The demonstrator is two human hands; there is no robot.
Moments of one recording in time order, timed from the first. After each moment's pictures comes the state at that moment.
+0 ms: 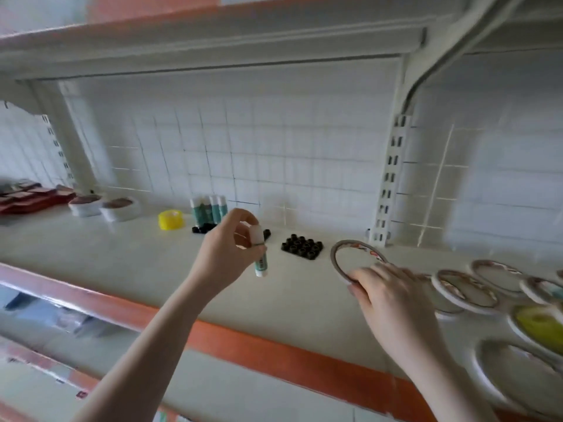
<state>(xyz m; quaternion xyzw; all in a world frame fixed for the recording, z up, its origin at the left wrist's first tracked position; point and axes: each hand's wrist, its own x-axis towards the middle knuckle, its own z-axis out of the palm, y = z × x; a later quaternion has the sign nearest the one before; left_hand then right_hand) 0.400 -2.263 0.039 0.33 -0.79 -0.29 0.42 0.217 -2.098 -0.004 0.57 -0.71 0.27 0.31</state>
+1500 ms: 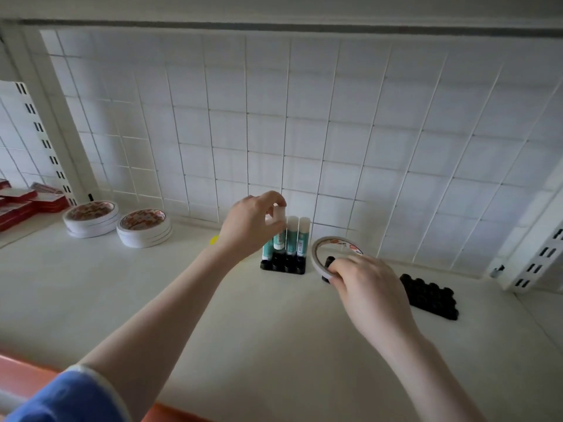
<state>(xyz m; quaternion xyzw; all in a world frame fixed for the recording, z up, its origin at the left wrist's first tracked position) 0.444 -2.539 0.036 0.27 -0.88 -0.16 0.36 0.329 -2.361 -0.002 0.56 -0.75 0.19 0.30</state>
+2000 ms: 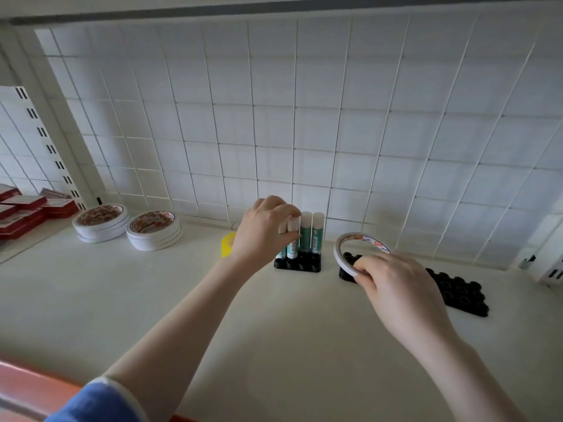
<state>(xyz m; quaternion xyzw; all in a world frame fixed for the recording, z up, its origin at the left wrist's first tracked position) 0.441 -2.550 0.011 0.24 -0.90 -0.09 0.35 0.324 -2.358 -0.004 0.53 -0.76 0.21 0.30</state>
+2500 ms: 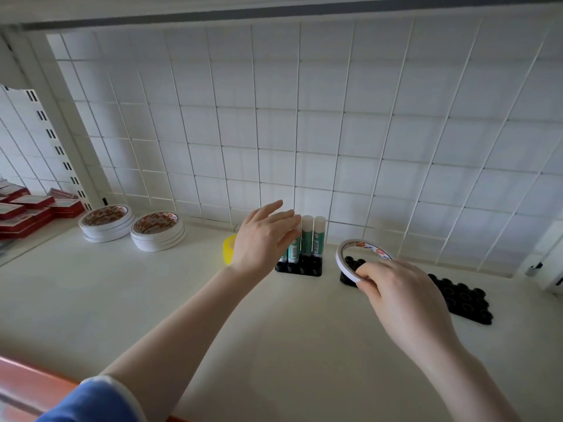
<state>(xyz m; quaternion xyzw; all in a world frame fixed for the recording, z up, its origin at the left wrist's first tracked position) 0.445 -2.551 -0.002 0.20 -0.90 0.01 0.39 0.321 -2.353 -0.006 0.53 -0.77 0.22 0.28</state>
